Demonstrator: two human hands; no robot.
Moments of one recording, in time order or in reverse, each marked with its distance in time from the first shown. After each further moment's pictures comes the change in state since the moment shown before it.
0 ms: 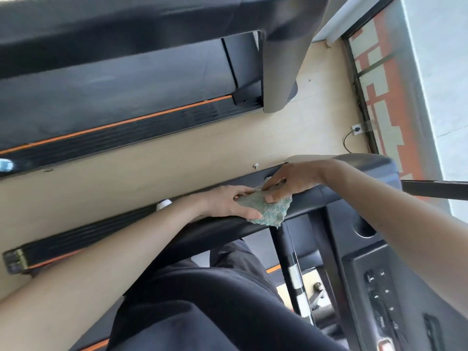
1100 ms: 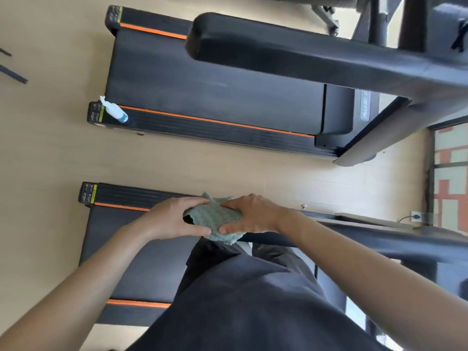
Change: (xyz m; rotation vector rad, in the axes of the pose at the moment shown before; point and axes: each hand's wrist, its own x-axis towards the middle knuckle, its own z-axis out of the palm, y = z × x) left_hand -0.308 -0.253 0.020 -0.034 0.634 -0.169; right_hand 0.079 -0.362 0.102 -0.247 0.162 -0.350
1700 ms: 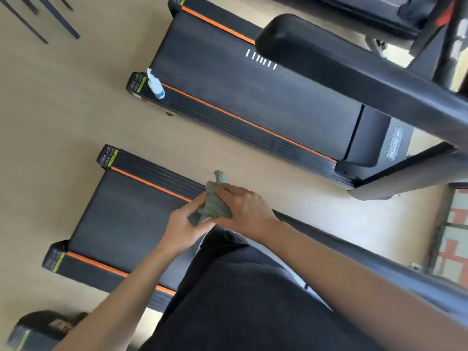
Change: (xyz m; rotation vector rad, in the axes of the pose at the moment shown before) left_hand -0.041 -0.037 0.108 -0.802 0.629 -0.018; right_hand 0.031 -0.065 0.047 -0.340 0.335 -0.266
